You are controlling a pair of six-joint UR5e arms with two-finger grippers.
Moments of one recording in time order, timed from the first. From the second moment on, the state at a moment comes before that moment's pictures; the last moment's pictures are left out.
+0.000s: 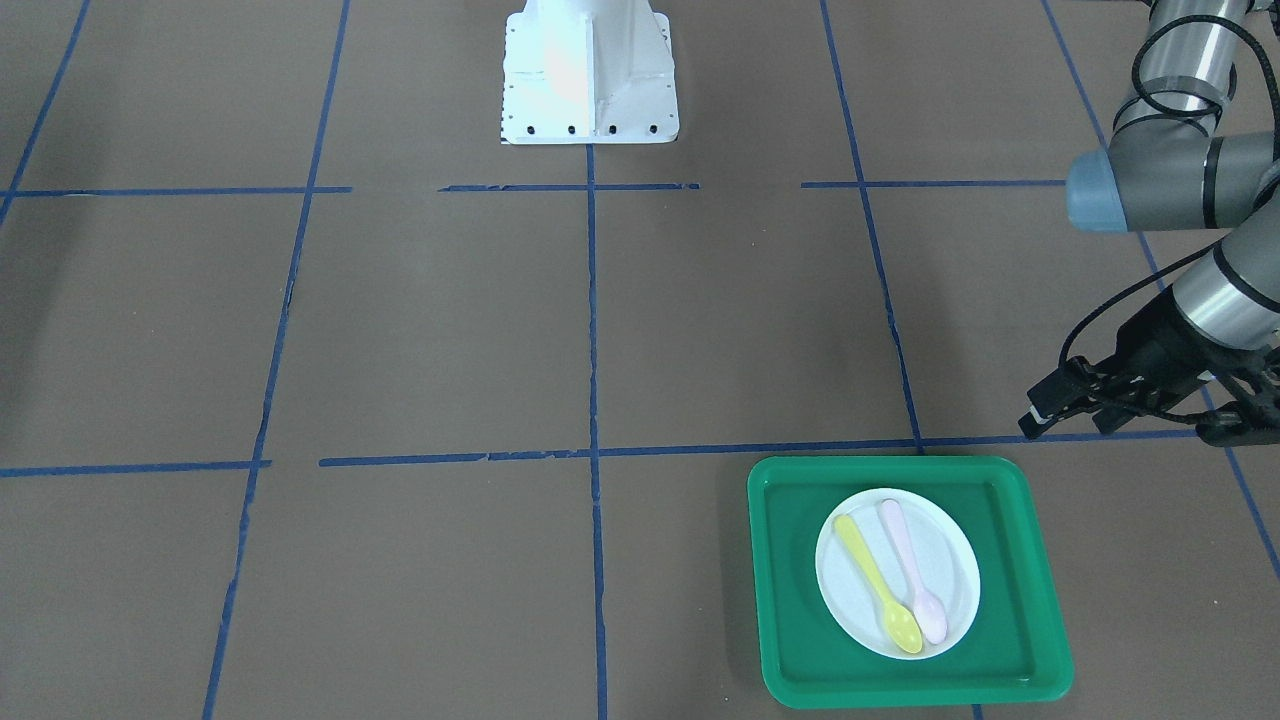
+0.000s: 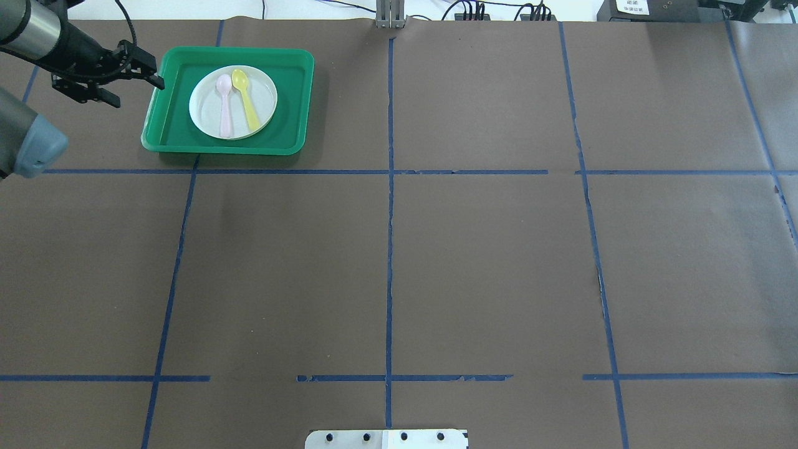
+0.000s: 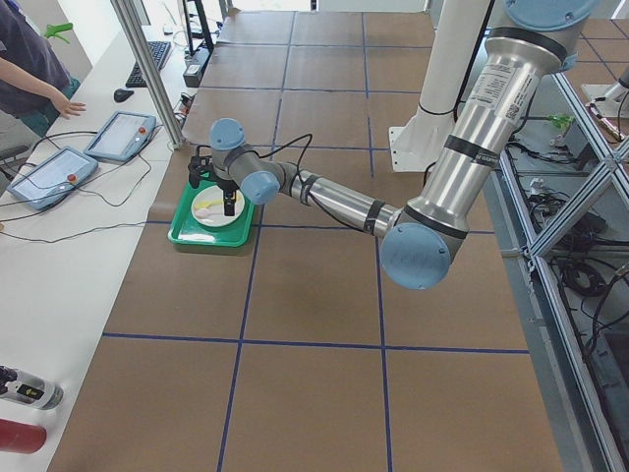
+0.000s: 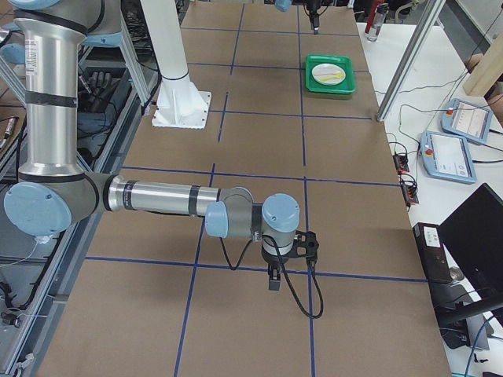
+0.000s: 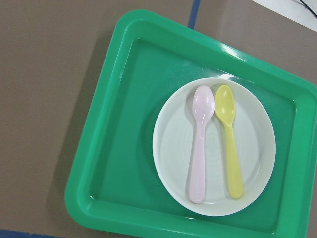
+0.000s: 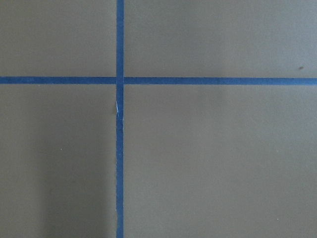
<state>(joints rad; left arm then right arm) -1.17 -1.95 -1.56 -1.94 -2.28 -0.80 1.58 -1.65 1.61 -1.51 2.28 0.03</state>
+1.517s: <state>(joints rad) -1.54 -1.60 -1.56 -1.63 -2.38 -0.06 1.58 -1.65 1.61 -1.51 2.28 0.03</state>
